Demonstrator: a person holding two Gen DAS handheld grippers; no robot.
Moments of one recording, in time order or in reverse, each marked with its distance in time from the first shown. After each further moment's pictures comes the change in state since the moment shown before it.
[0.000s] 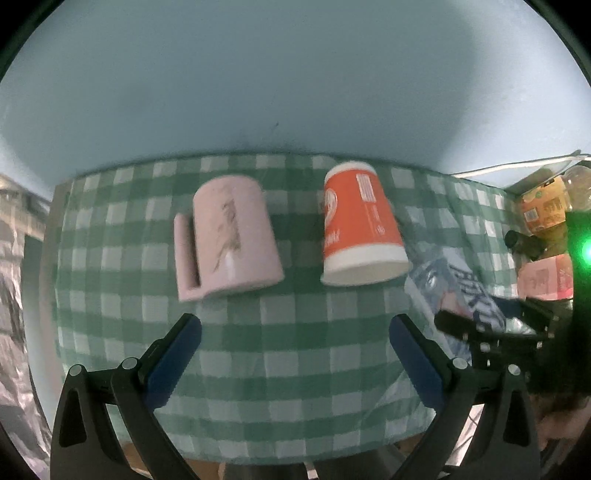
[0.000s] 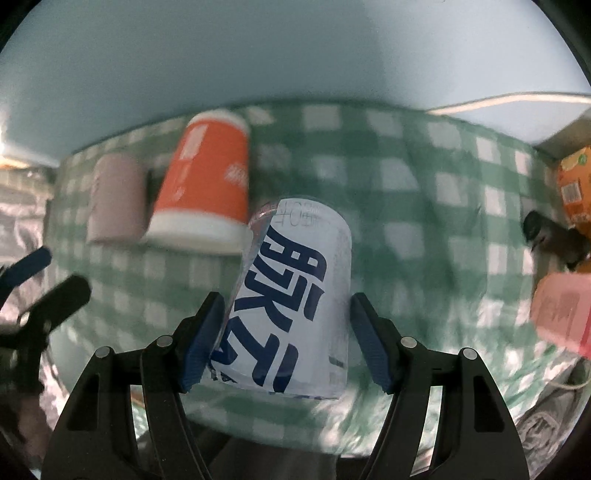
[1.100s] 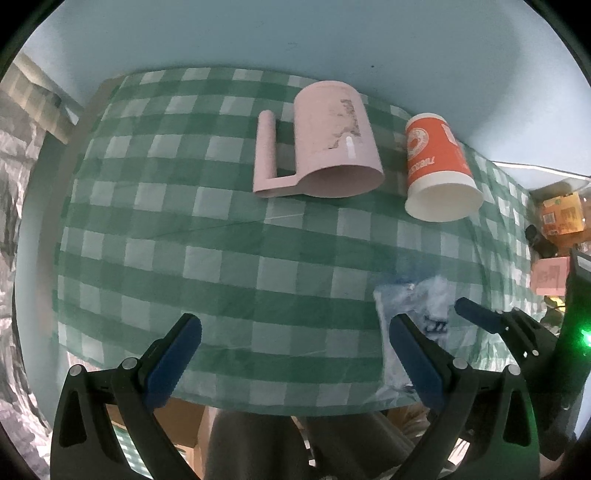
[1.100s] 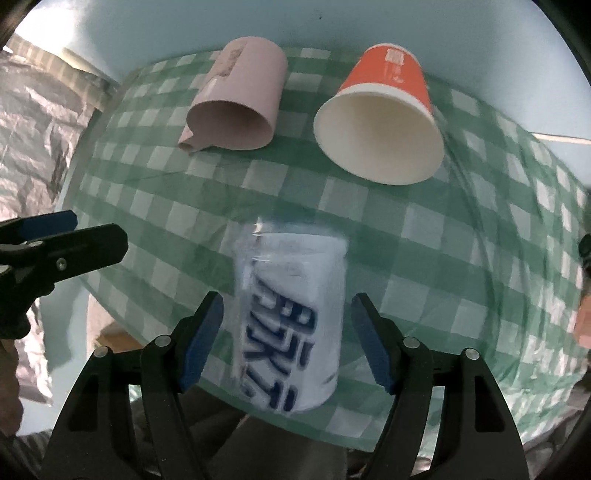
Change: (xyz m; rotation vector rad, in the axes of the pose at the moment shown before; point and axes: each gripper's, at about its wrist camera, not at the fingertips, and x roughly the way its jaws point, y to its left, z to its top) left arm 0.010 0.076 -0.071 -0.169 0.092 -0.013; right arm 0.045 0.098 -0.110 -0.269 -0.056 0.028
